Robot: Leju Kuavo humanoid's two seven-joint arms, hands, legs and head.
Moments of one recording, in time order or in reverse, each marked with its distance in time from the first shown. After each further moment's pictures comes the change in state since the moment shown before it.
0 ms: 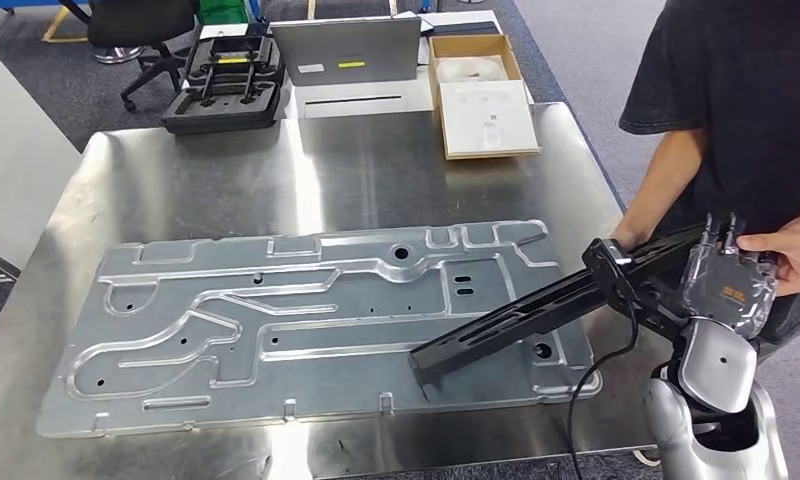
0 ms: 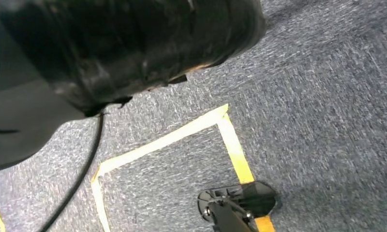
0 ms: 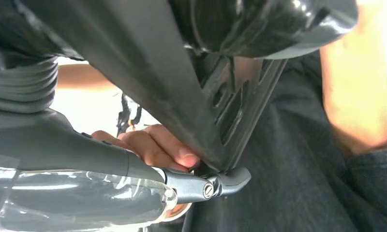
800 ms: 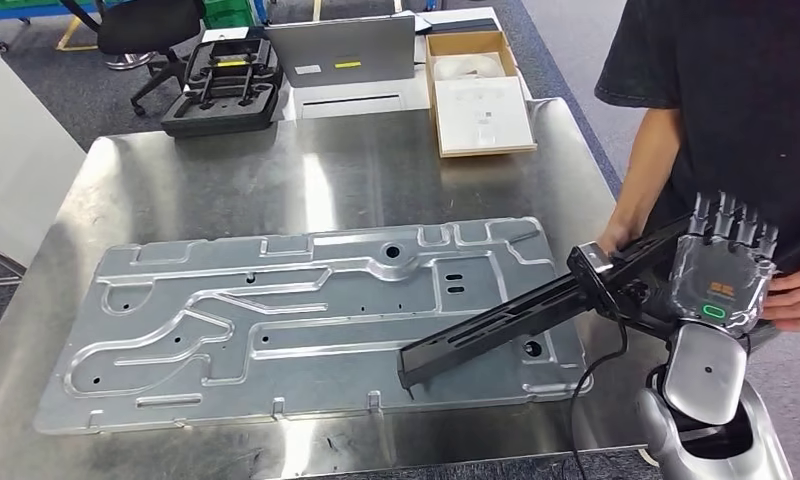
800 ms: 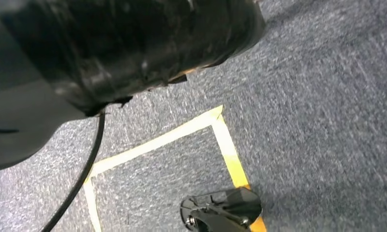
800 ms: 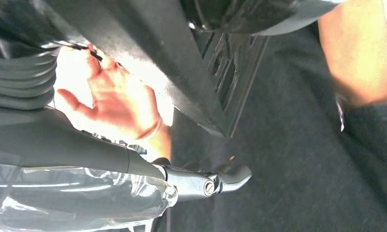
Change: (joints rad) left arm 0.002 -0.008 0.017 0.000 -0.023 -0.010 -0.037; right arm 0.026 -0.082 0.082 -0.034 0.169 -0.121 -0.007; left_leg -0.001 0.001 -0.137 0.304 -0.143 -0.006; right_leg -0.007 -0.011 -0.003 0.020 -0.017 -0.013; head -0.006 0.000
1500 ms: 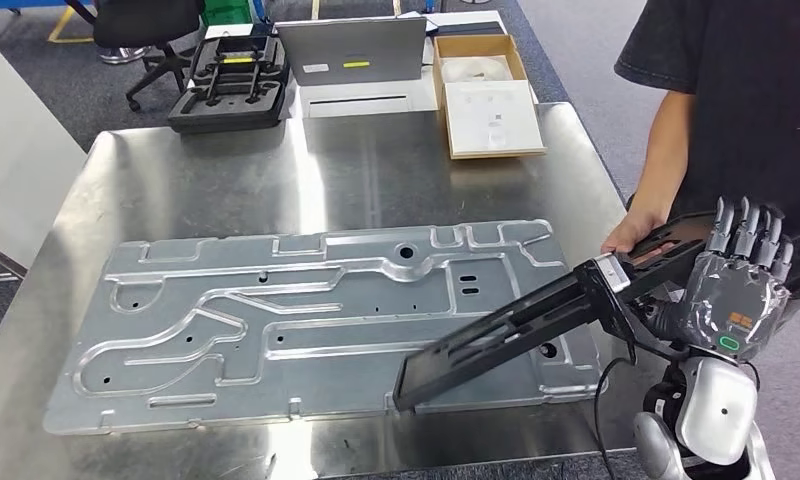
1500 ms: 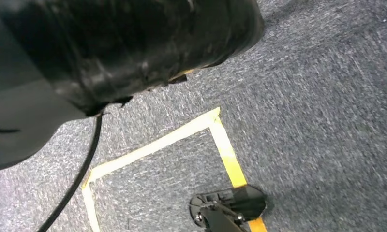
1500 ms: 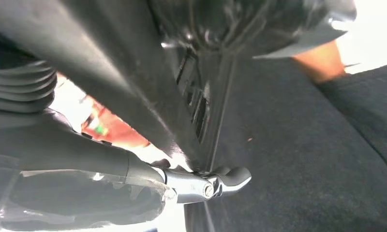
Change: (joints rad) left arm -0.002 -0.013 0.006 0.000 -0.013 -0.007 0.001; right arm 0.078 0.075 -0.046 -0.016 -0.135 -0.343 -0.094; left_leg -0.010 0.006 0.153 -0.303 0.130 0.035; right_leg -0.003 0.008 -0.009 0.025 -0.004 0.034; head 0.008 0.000
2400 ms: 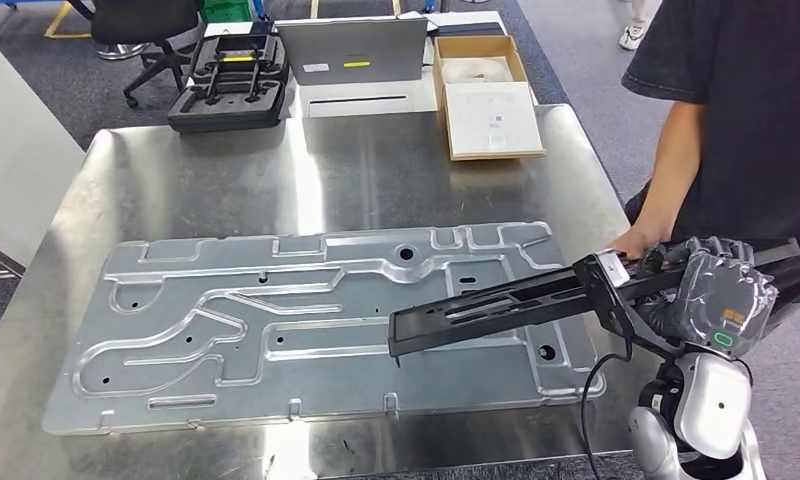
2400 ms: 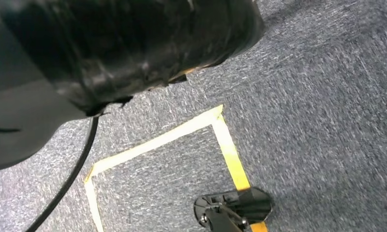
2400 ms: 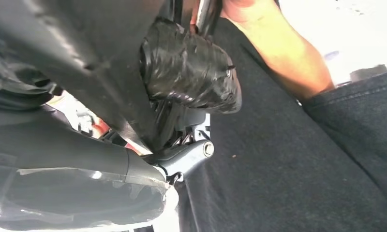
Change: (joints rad) left arm 0.000 -0.006 0.020 0.005 -0.002 -0.004 0.007; right arm -0.008 0.047 -0.030 0.012 -0.053 0.050 -0.023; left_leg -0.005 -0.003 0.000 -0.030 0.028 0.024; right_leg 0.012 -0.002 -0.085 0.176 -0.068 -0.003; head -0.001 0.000
